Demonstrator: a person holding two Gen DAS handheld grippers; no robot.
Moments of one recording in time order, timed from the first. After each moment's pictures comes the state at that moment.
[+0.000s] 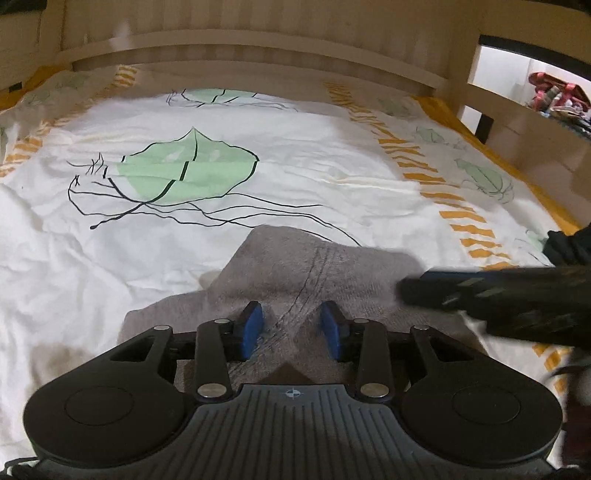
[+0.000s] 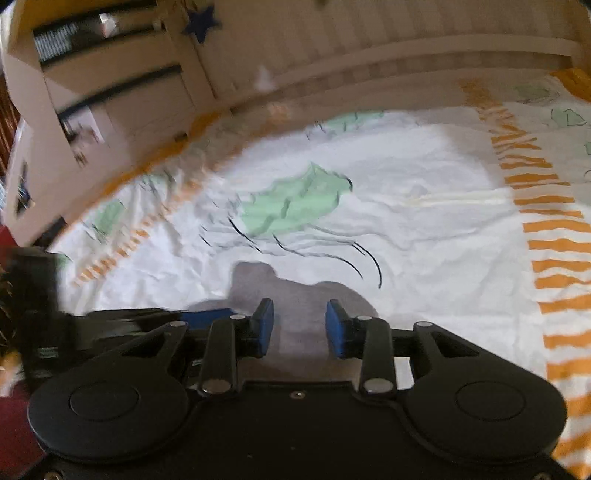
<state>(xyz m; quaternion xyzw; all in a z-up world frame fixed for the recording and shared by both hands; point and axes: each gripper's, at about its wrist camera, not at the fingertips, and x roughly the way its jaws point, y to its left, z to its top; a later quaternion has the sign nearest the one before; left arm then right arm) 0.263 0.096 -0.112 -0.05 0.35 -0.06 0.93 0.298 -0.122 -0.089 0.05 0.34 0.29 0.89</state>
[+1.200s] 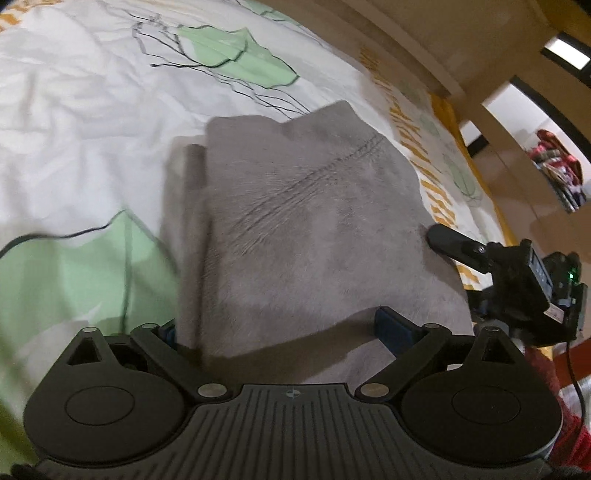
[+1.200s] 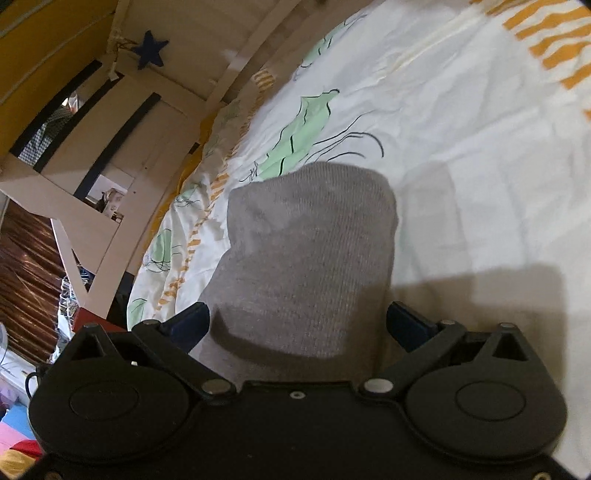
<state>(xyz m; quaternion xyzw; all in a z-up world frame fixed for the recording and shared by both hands) 0.198 0.167 -0.140 -0.24 0.44 -0.11 0.86 0.302 -0.159 -0.158 0.31 0.42 0.37 0.77</state>
